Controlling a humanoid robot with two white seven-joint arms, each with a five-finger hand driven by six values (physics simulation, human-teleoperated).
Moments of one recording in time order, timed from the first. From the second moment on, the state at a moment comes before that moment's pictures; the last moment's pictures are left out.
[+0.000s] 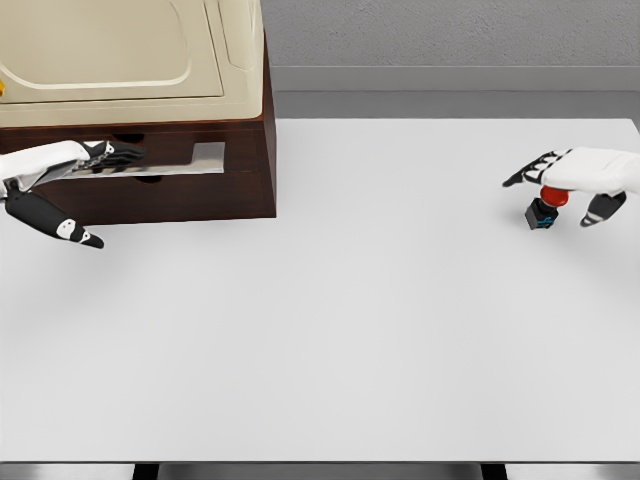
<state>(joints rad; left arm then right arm) -0.94 1.29 -1.14 -1.71 0.62 -0.10 -0.36 -0.78 -0.89 0.69 -1.17 0.47 -0.61 0.61</state>
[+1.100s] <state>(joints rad) -0.88 1.40 -1.16 -1.77 0.68 -0.24 -0.44 -0.84 -0.81 0.73 -1.05 0.53 -0.60 0.61</state>
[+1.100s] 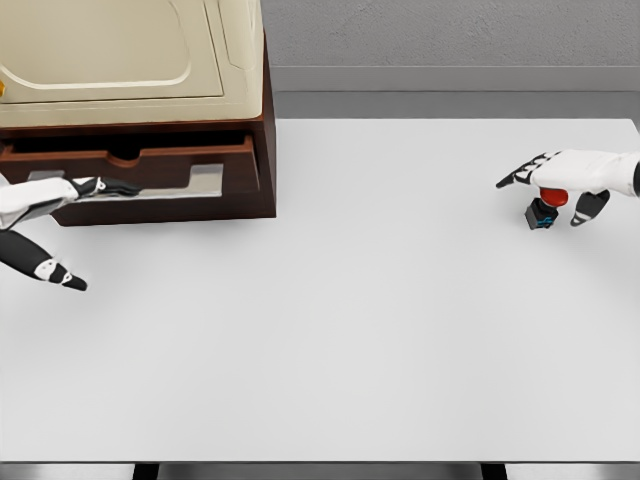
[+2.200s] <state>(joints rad) -0.88 1.49 -1.21 -1.77 0.71 -0.42 -0.58 -0.85 -0.80 0.76 -1.04 0.54 -0.60 0.61</state>
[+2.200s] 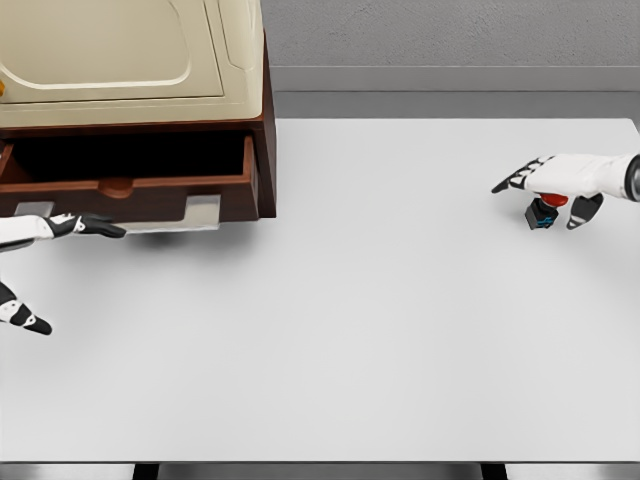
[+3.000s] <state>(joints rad) -0.88 1.54 -1.22 -1.76 0.74 -0.48 -0.61 -0.85 -0.79 0.78 -1.04 0.54 -0.61 0.61</state>
